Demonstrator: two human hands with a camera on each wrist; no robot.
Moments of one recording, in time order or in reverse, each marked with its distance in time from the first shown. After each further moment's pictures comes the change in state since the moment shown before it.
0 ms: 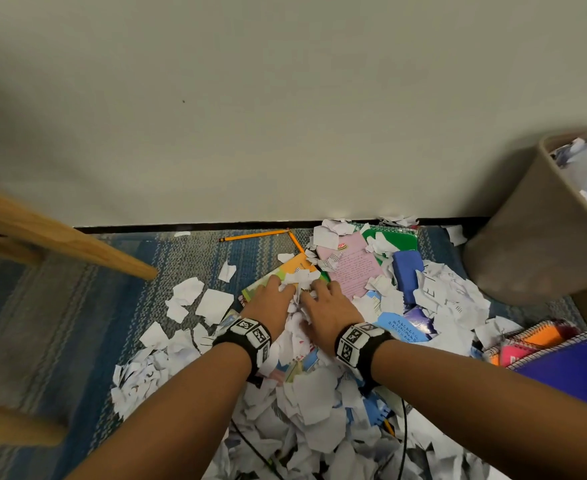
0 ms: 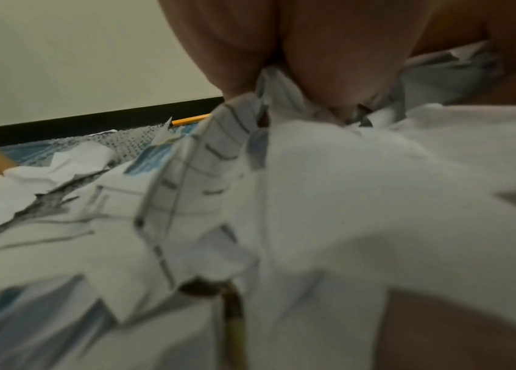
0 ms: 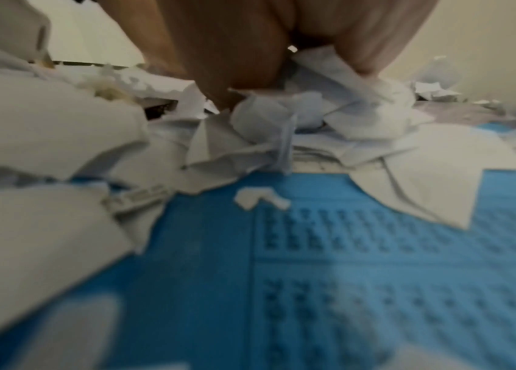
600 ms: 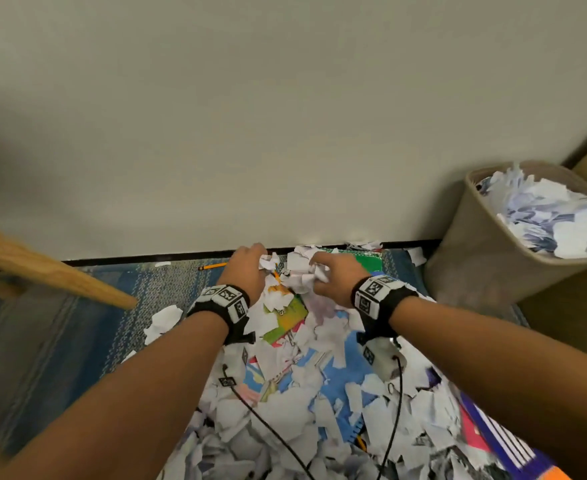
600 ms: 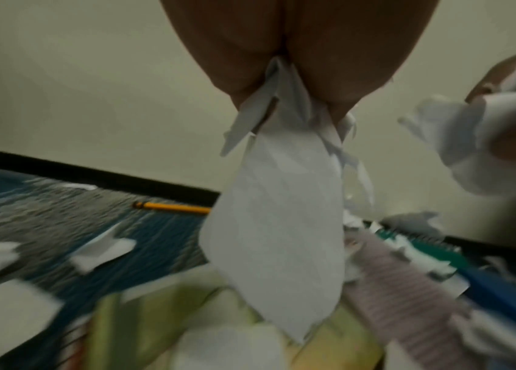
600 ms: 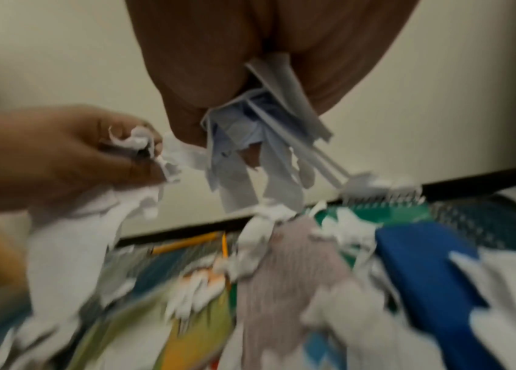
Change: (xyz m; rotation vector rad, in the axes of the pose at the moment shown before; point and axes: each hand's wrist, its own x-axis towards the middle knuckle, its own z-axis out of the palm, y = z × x) left_hand 0.026 0.021 -0.103 -0.349 0.294 -0.058; right_hand -0.010 0.062 -0.123 0.470 0.152 0.133
